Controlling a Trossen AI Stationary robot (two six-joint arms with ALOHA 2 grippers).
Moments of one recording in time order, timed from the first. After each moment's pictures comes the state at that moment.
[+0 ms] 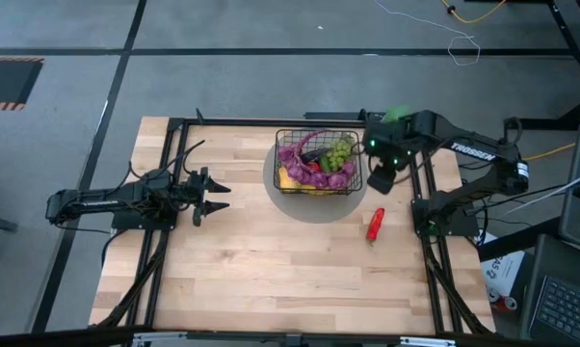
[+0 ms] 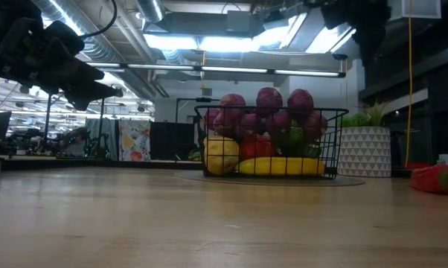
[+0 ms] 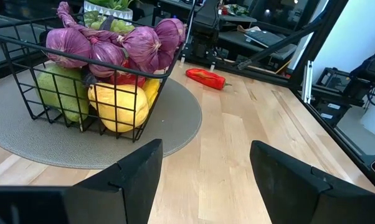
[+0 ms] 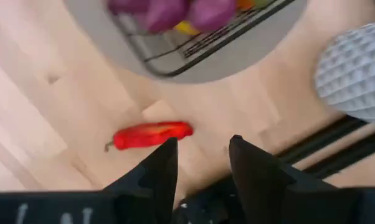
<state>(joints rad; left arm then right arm) 0.17 0.12 0.01 0.05 0.12 -0.23 -0.29 1.36 1.49 -1.57 0.02 0.29</state>
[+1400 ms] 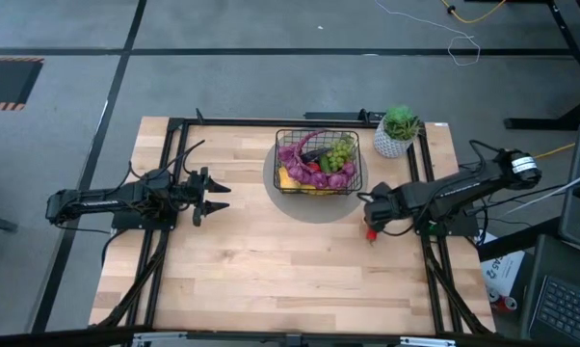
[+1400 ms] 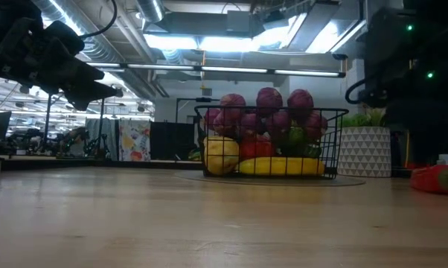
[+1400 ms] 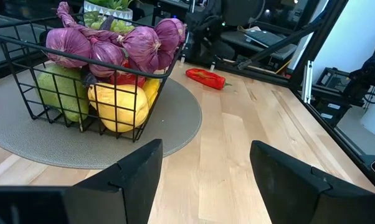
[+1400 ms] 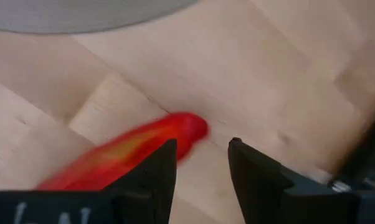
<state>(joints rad) 0.17 0.12 0.01 0.05 0.12 -0.23 0.19 1.23 0.63 -1.01 0.26 1.11</state>
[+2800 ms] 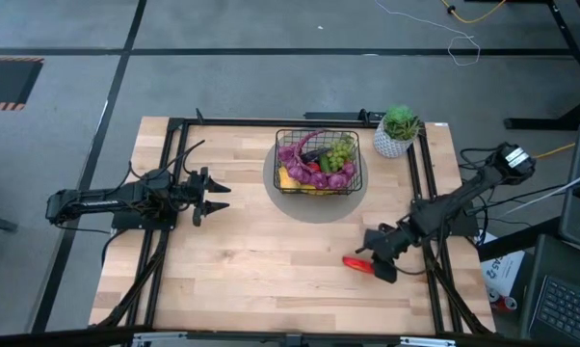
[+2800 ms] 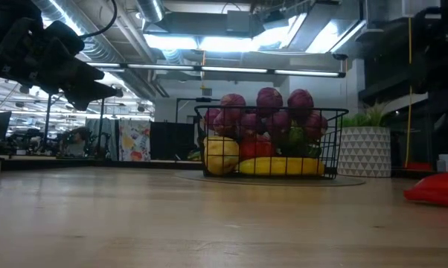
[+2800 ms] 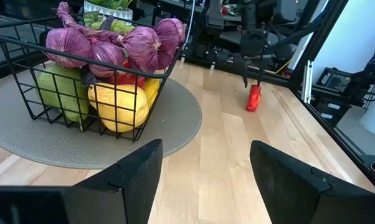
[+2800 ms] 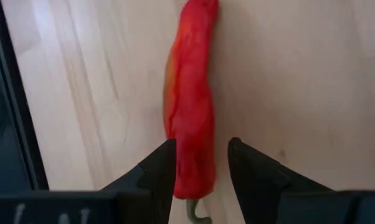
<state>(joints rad) 0.17 0.12 0.01 0.05 0.12 -0.23 0.56 1.23 0.53 -0.39 -0.10 0.91</state>
